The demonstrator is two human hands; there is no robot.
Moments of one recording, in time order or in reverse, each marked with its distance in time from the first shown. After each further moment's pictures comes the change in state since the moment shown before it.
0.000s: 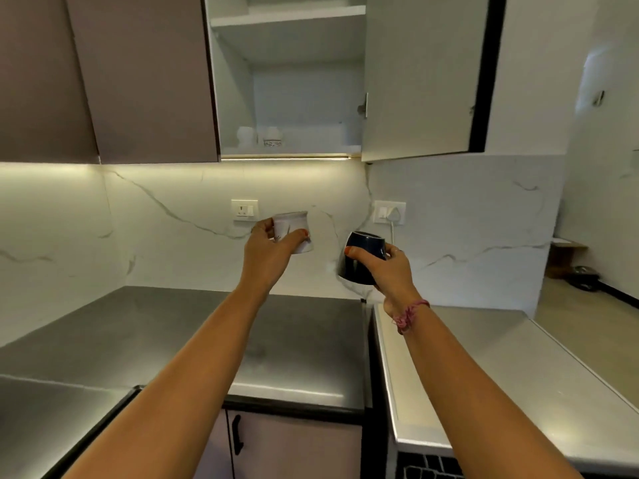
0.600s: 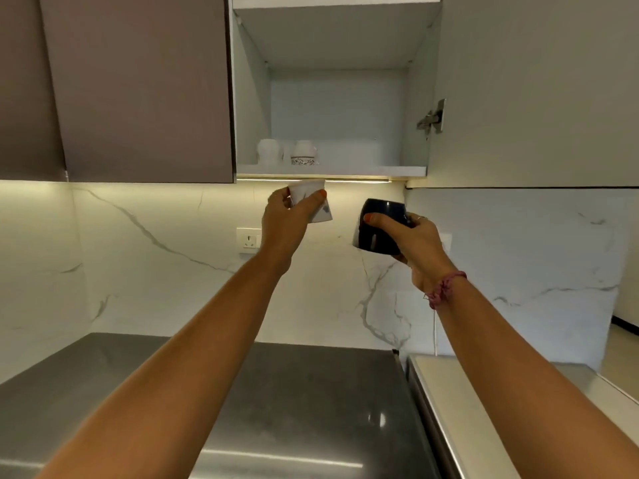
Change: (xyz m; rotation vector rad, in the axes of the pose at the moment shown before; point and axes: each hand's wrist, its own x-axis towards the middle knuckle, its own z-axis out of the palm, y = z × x) left_hand 0.247 -0.065 -0.024 -0.205 -0.038 0.042; right_hand 0.161 -0.023 0.149 -0.115 -0.011 -0.177
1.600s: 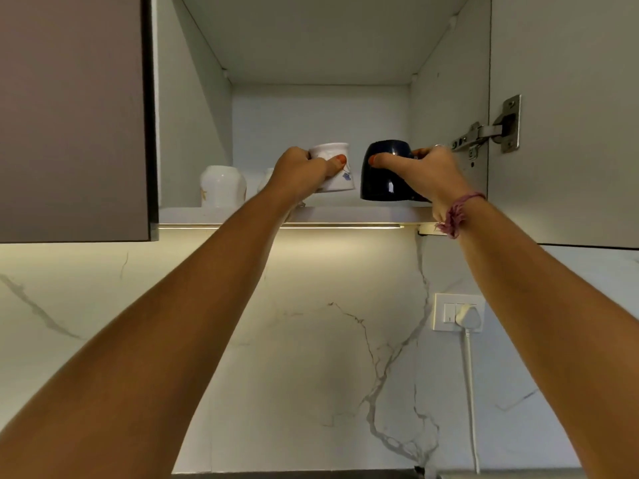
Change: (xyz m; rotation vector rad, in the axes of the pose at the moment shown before) left_hand 0.257 -0.016 0.092 0.203 -0.251 0.148; right_hand 0.279 -0.028 0.032 -0.408 0.226 -0.288
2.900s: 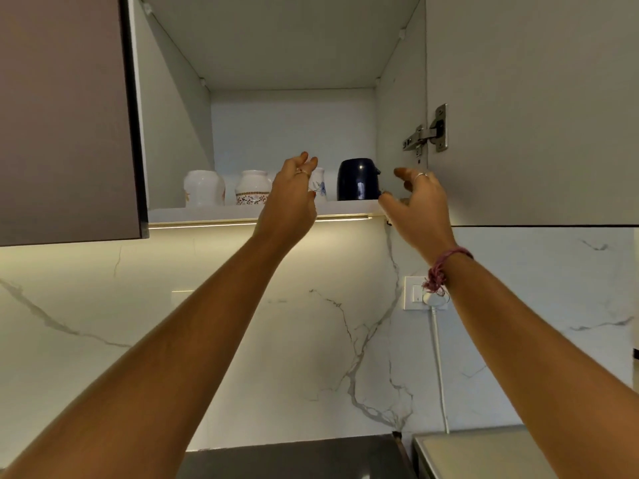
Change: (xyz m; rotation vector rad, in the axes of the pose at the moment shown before) left_hand -0.068 0.007 0.030 0.534 0.091 0.391; right_hand -0.077 0.027 -0.048 -0.211 0.108 -0.235
